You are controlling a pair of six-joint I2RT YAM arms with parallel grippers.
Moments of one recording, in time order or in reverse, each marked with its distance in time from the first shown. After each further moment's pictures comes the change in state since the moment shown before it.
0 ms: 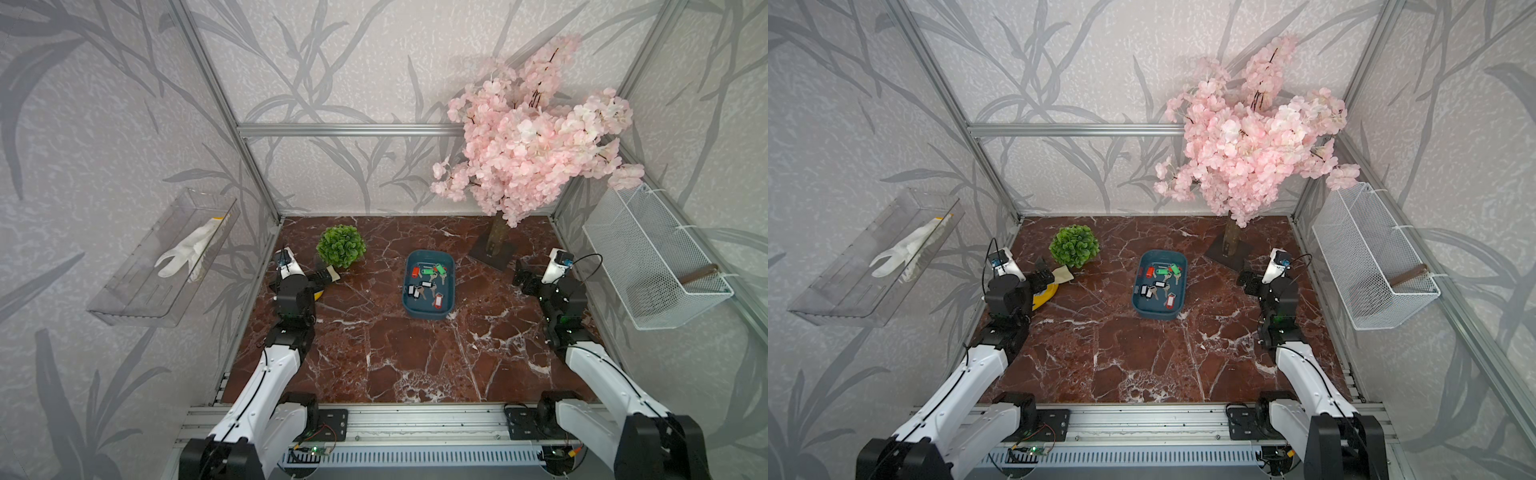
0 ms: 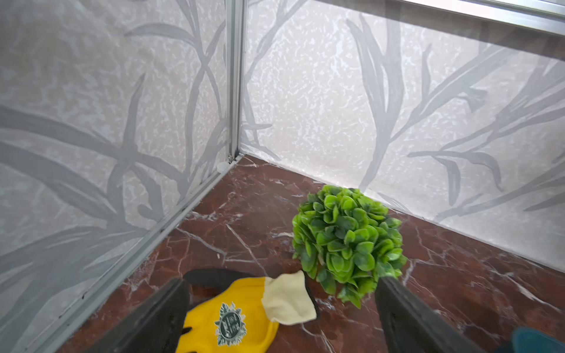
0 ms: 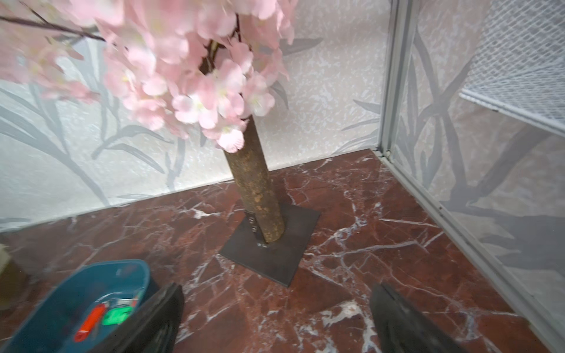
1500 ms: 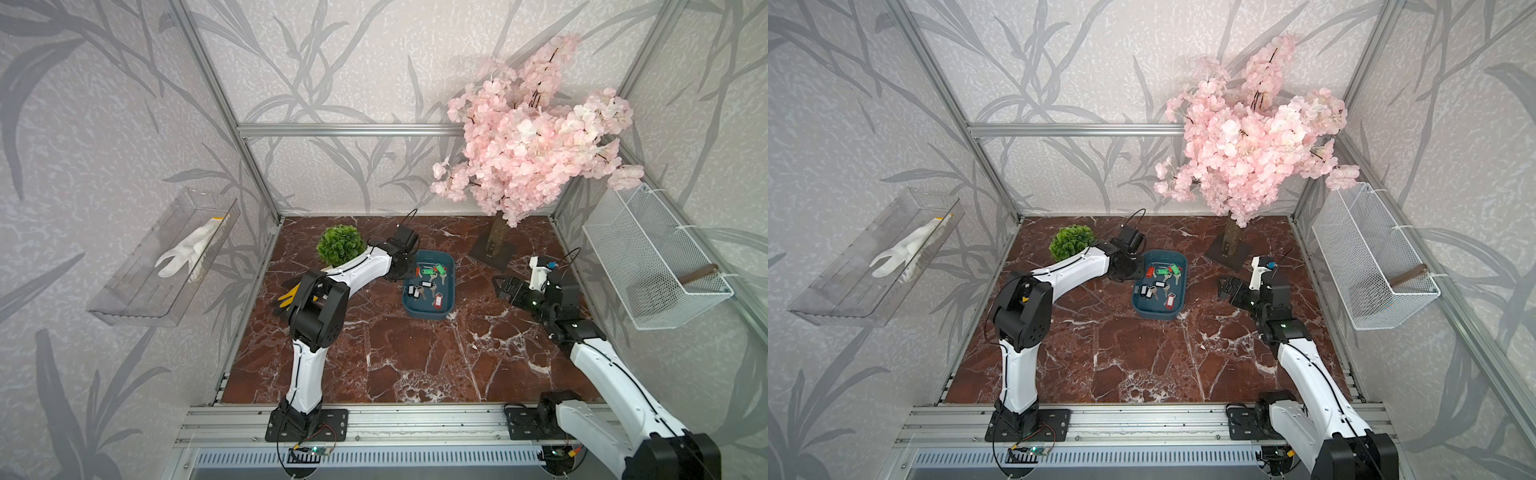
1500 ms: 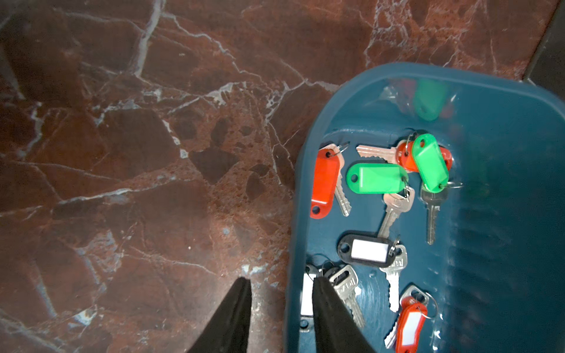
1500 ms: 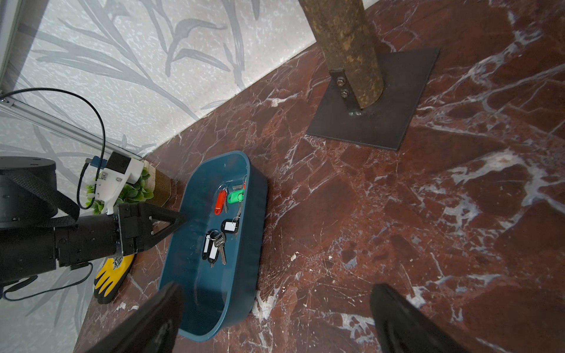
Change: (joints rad) left arm -0.427 1.144 1.041 -0.776 0.306 -0.205; right arm 0.080 -0.021 0.117 -0.484 -0.276 0.276
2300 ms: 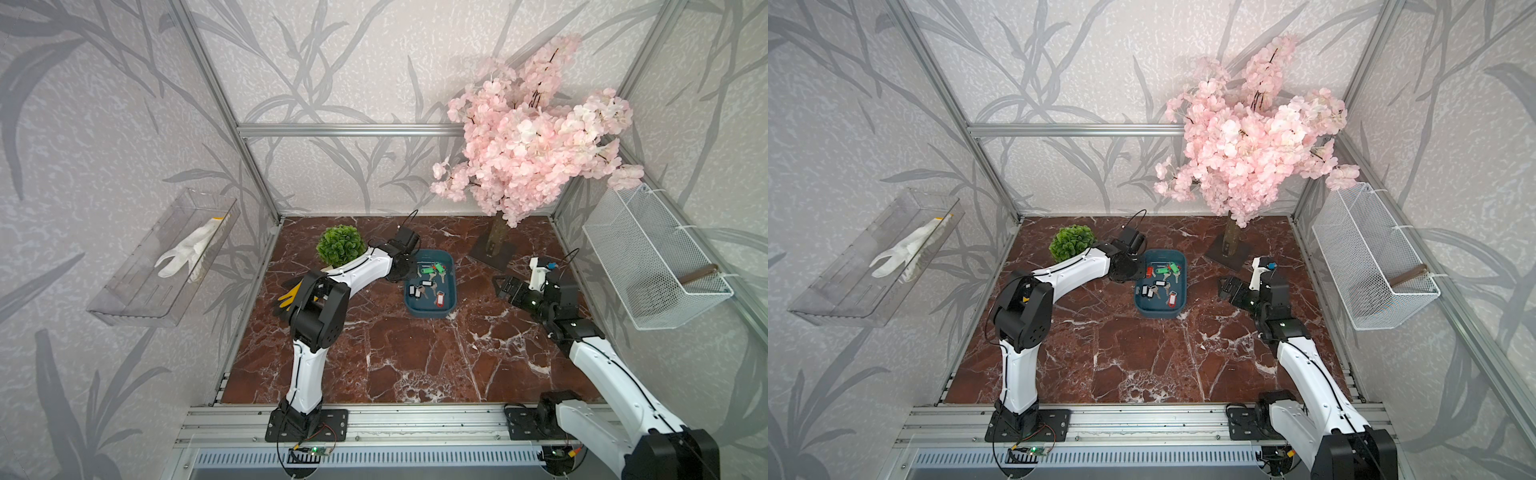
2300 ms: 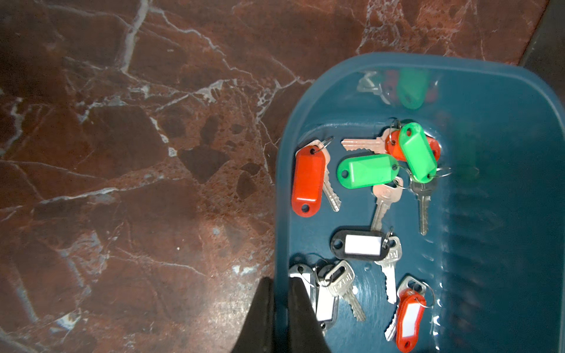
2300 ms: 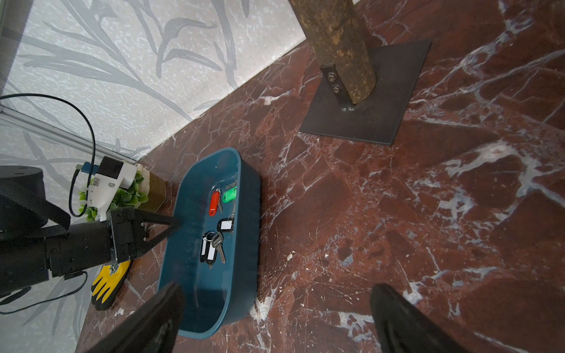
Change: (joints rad) left arm -0.001 -0.017 -0.038 0.028 0.010 -0.014; right arm 0.000 0.017 0.000 0.001 0.014 0.022
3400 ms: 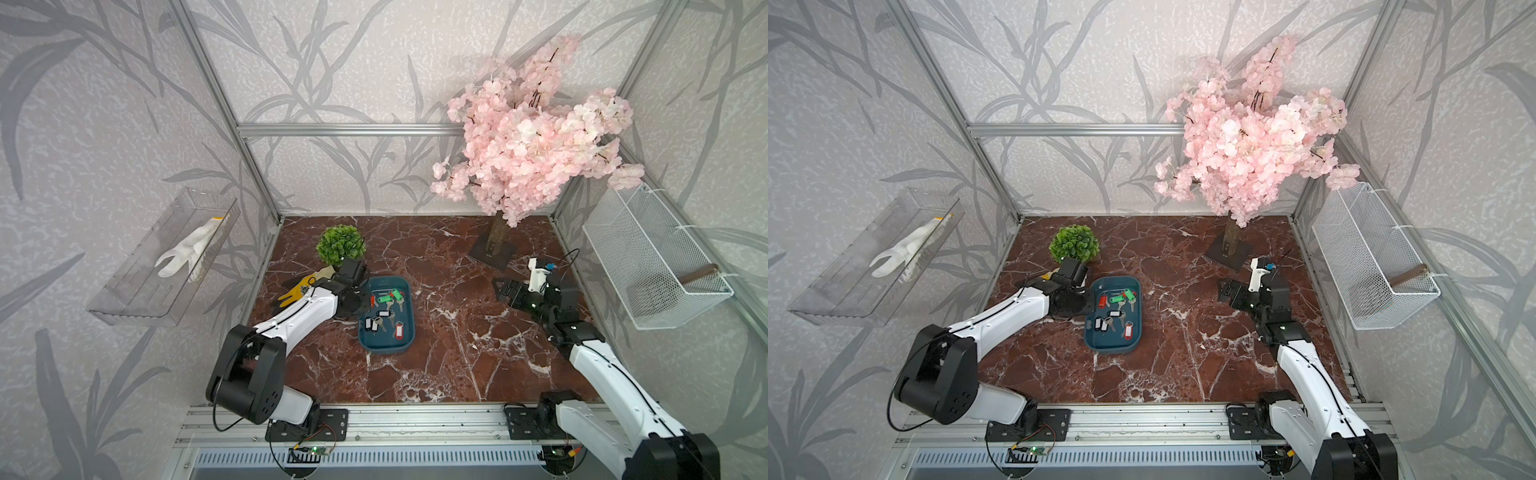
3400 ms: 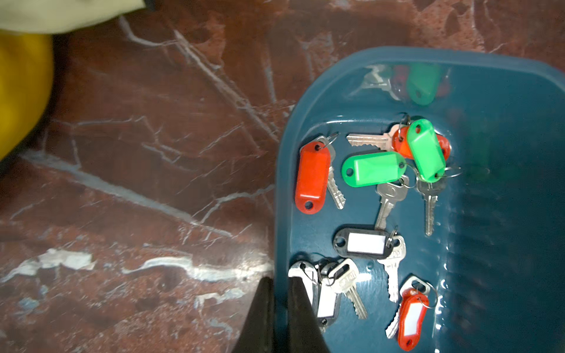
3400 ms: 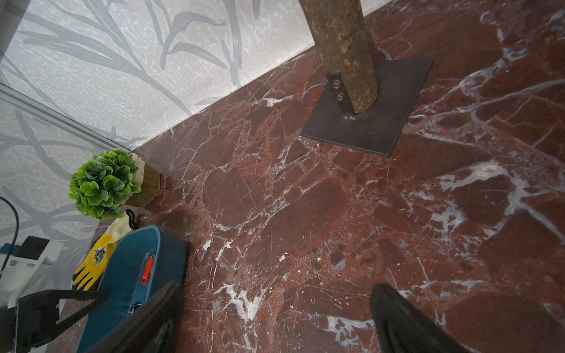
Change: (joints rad) left arm 0.215 -0.590 -0.668 -0.007 0.019 0.083; right arm 0.000 -0.024 -0.029 0.031 0.002 -0.089
